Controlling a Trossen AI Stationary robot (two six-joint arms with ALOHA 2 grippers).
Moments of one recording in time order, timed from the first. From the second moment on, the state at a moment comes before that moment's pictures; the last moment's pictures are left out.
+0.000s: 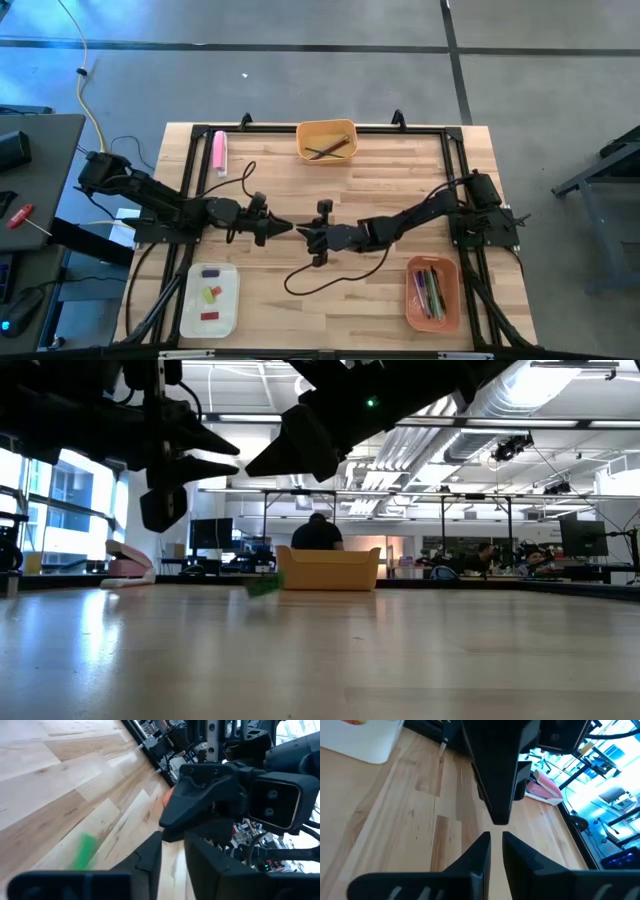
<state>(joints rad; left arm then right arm) -0.07 1.26 0.24 0.82 -0.15 -0.96 0.25 1.94 1.17 0.35 0.53 -0.35</state>
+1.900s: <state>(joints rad) -0.24 1.55 0.37 0.53 -0.13 -1.02 0.16 2.07 1.17 0.02 0.04 0.07</state>
